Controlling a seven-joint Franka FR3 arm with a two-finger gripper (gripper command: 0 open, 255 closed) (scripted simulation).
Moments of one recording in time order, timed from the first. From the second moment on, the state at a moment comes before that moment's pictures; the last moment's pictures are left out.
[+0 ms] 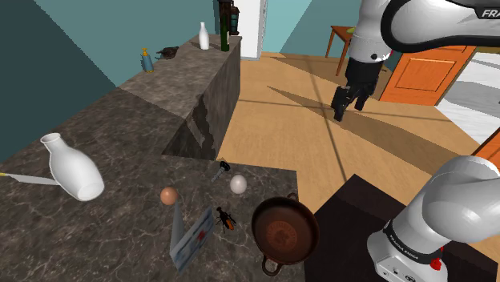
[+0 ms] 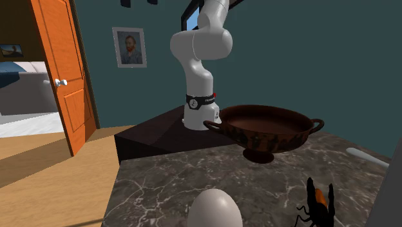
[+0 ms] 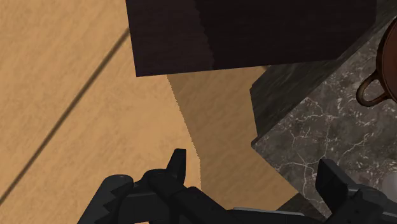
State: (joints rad) arm -0.01 -0.78 0.05 -2.44 -0.05 1.62 0.17
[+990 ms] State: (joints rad) arm 0.08 -0.55 0.27 -2.52 0.10 1.94 0.39
